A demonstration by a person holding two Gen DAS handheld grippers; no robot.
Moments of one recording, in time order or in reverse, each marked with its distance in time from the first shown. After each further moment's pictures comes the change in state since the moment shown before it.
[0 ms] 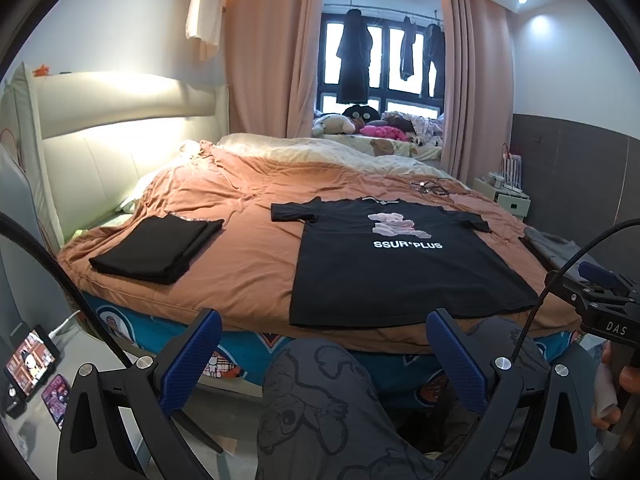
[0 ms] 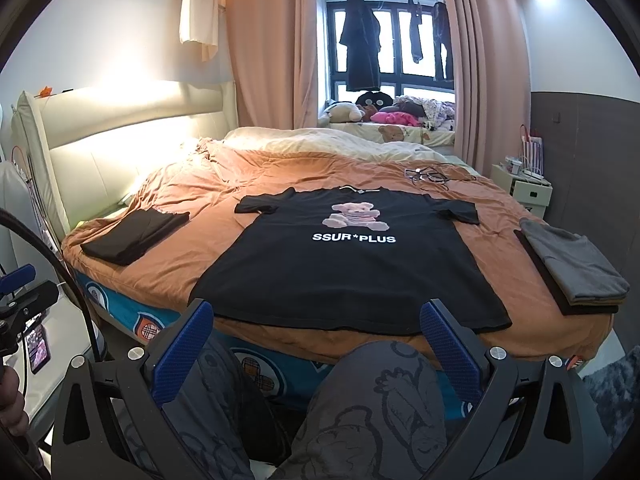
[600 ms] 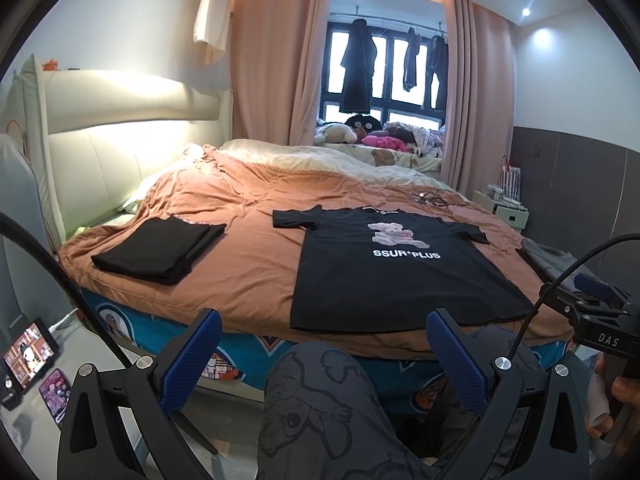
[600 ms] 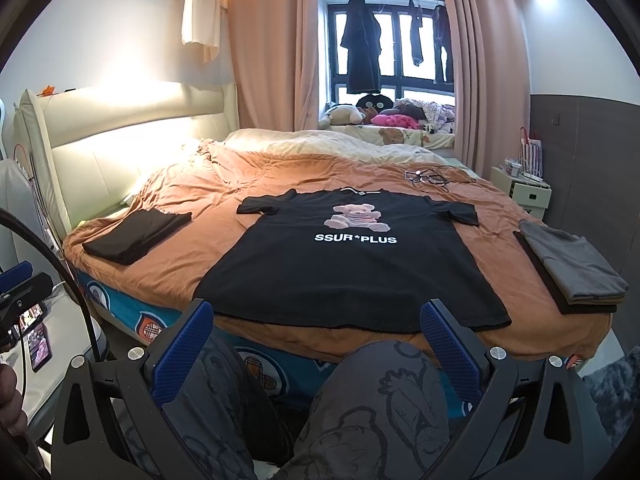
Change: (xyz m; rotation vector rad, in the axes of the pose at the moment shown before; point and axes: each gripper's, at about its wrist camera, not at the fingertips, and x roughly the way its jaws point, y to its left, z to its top) left arm -0.008 0.014 -0.004 -0.035 -0.032 -0.017; right arm -0.002 0.006 -0.002 -0.006 -0.008 -0.004
